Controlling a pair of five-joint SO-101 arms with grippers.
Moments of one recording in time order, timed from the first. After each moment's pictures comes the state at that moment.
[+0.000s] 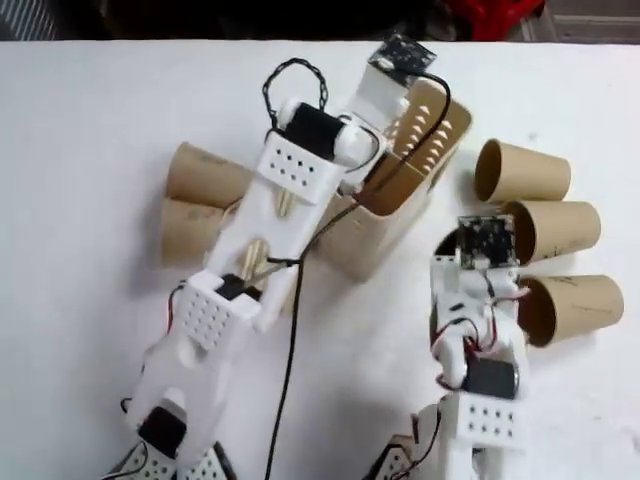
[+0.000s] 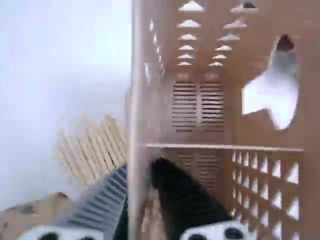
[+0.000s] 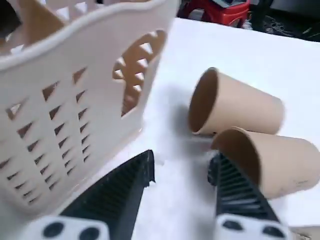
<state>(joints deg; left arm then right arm) 25.9 48.2 -74.7 96.4 -6.2 5.3 -79.3 81.5 32.2 14.8</state>
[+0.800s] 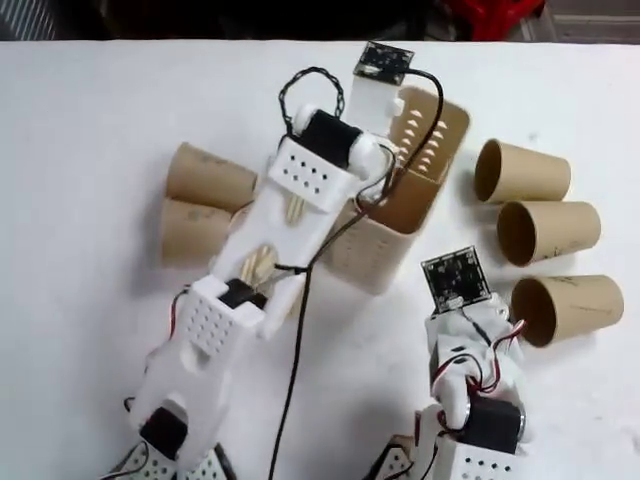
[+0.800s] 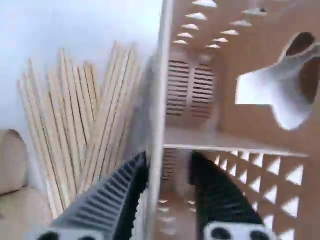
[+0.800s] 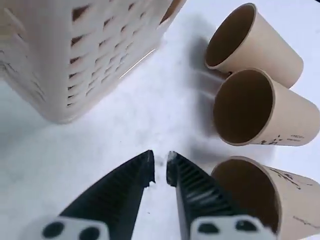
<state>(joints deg) 29.1 45.9 -71.4 101.5 14.8 6.9 -100.0 81.5 67.2 32.6</state>
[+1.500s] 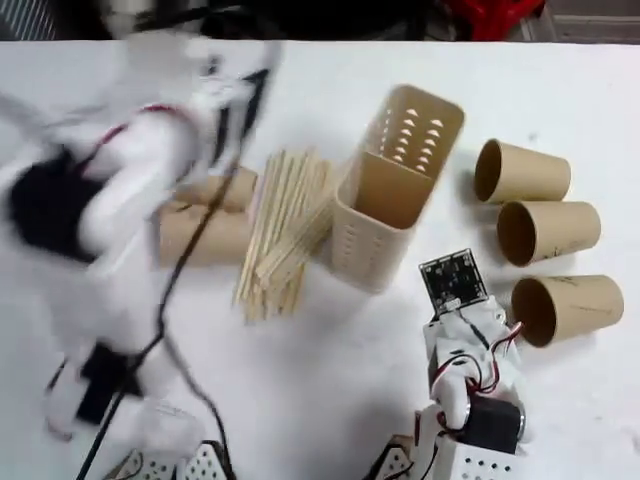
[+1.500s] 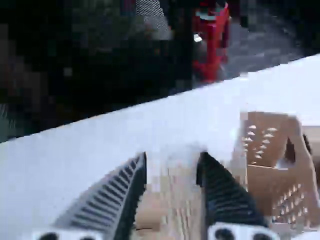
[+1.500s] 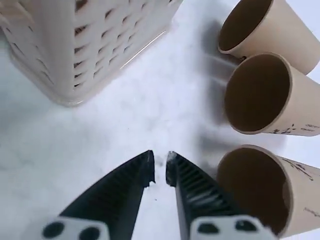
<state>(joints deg) 10.3 -0.4 -64.8 102.5 -3.3 6.9 -100.0 81.5 70.7 34.2</state>
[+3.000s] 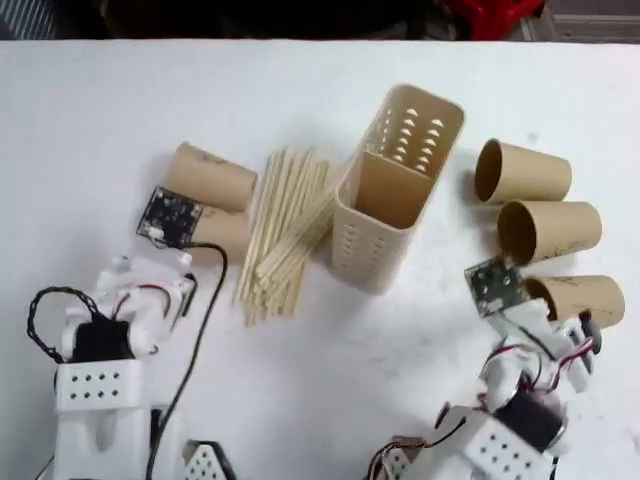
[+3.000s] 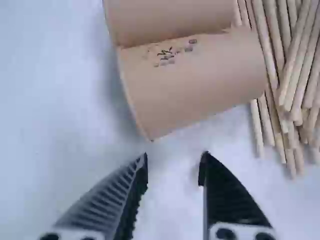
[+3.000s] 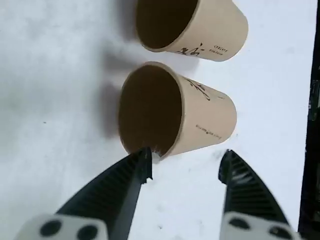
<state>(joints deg) -10.7 -61.9 69.4 56.3 -25.1 35.1 -83.0 75.2 61.7 61.4</state>
